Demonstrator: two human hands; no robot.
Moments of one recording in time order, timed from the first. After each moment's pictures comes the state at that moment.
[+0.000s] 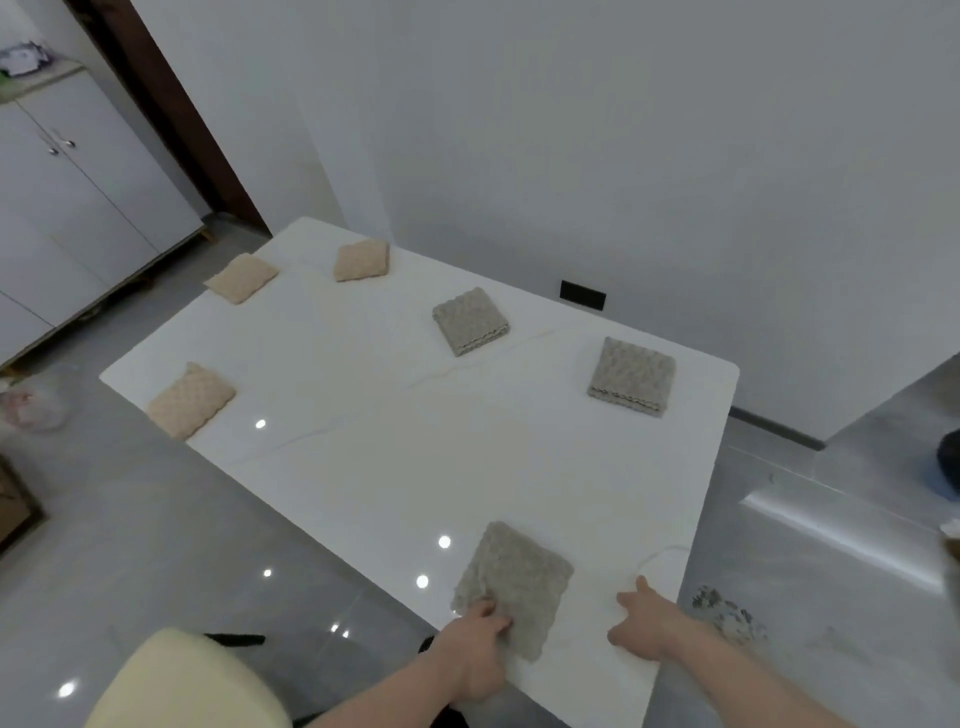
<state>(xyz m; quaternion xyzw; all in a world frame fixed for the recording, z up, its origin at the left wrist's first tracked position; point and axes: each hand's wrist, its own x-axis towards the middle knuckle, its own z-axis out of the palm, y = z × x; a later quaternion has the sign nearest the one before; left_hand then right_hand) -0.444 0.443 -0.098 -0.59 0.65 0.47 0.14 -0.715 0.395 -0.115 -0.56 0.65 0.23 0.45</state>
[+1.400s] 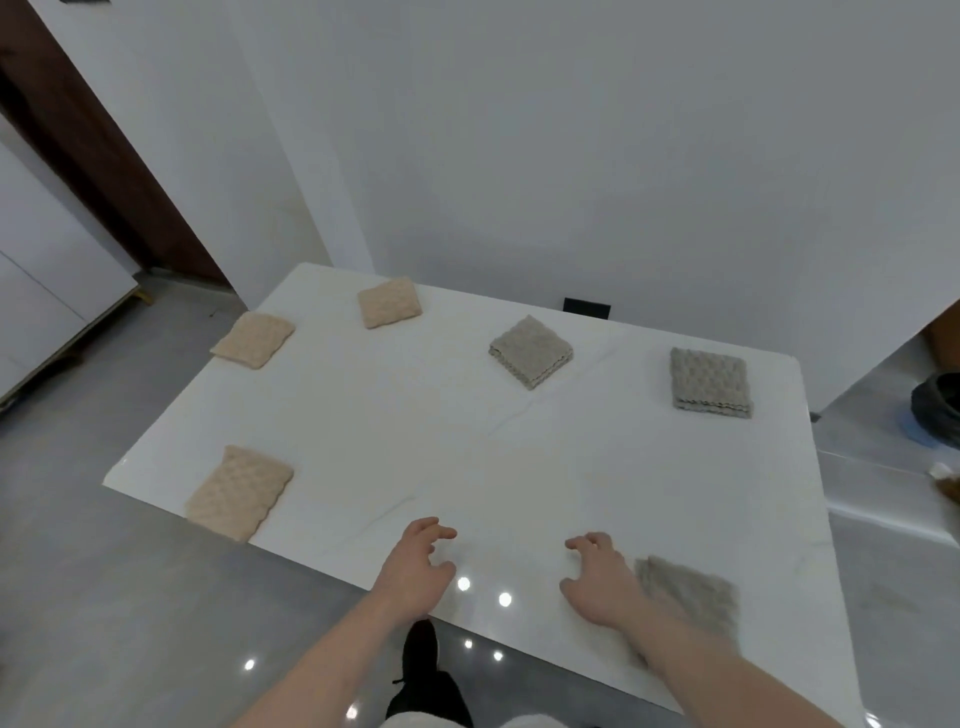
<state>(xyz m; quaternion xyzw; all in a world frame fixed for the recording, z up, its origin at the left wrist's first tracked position) -0.119 0.279 -0.085 -0.63 0.64 0.44 -0.07 -0.397 0.324 -0.092 -0.54 0.74 0.03 0.40</state>
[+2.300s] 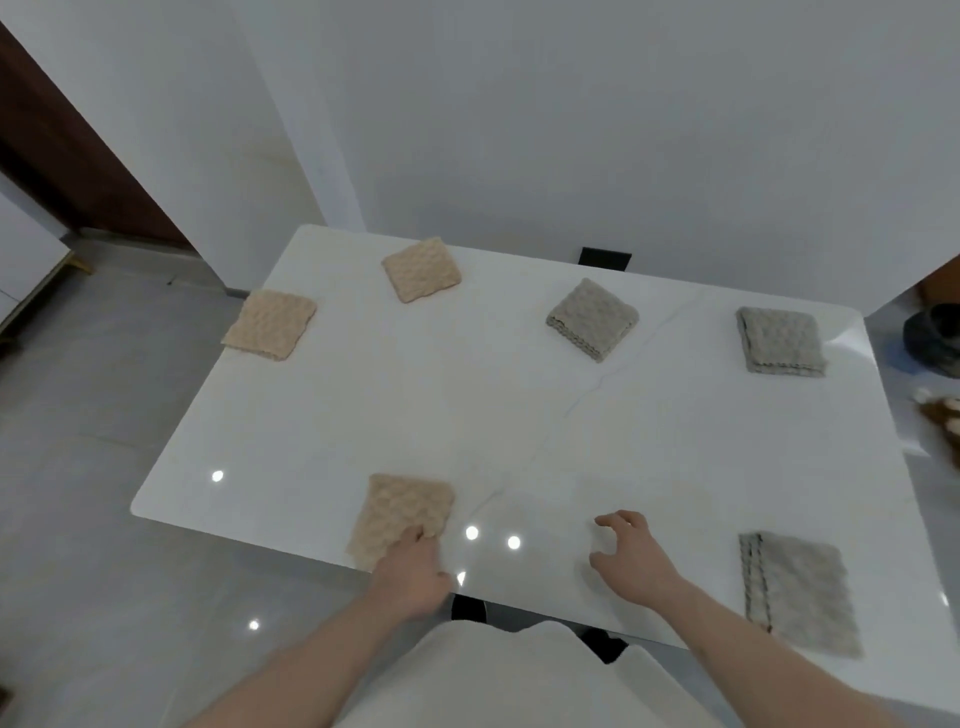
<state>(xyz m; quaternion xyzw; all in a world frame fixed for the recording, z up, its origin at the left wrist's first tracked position) 0.050 0.191 -0.104 -0.59 0.69 0.36 0.20 -0.257 0.263 -0.102 -0.45 0.79 -0.01 0.42</state>
